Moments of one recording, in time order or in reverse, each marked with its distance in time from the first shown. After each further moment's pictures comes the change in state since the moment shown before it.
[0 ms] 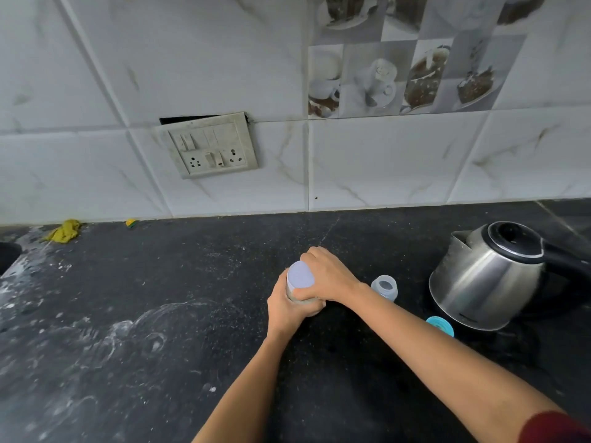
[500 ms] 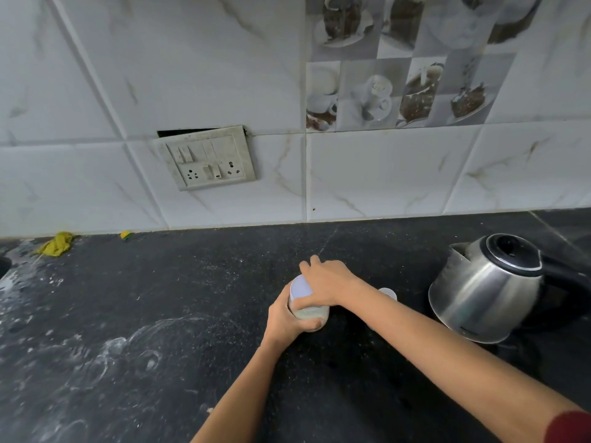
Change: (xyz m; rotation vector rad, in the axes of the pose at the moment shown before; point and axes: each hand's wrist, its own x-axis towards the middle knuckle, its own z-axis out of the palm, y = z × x) left_hand 0.016 -0.003 -0.010 0.083 -0.195 0.028; right_hand 0.011 -0.012 -0.028 -0.371 -0.265 0.035
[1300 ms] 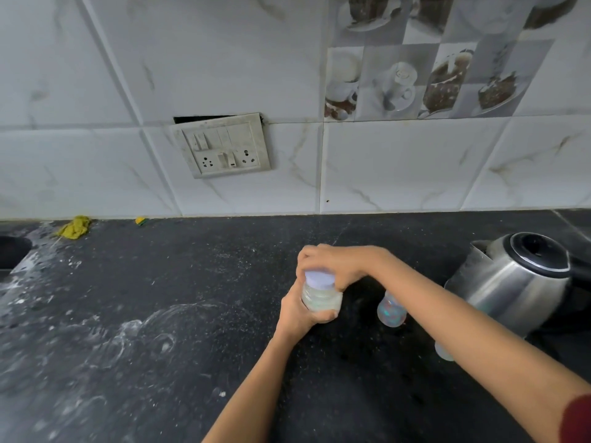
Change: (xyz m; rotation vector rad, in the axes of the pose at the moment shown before) left_hand -0.006 0.005 0.000 -0.051 -0.006 -0.027; right_hand 0.015 0.027 -0.029 0.299 -0.214 -0.470
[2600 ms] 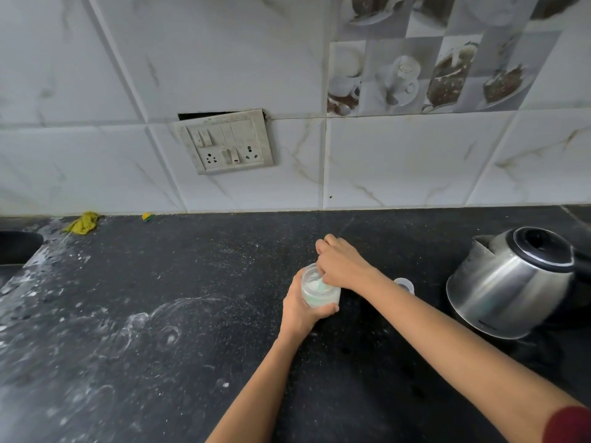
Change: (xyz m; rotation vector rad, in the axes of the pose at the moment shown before) left_hand -0.011 0.000 0.008 0.023 0.123 0.067; right_hand 0.013 -0.006 0.043 -0.484 0.351 0.328
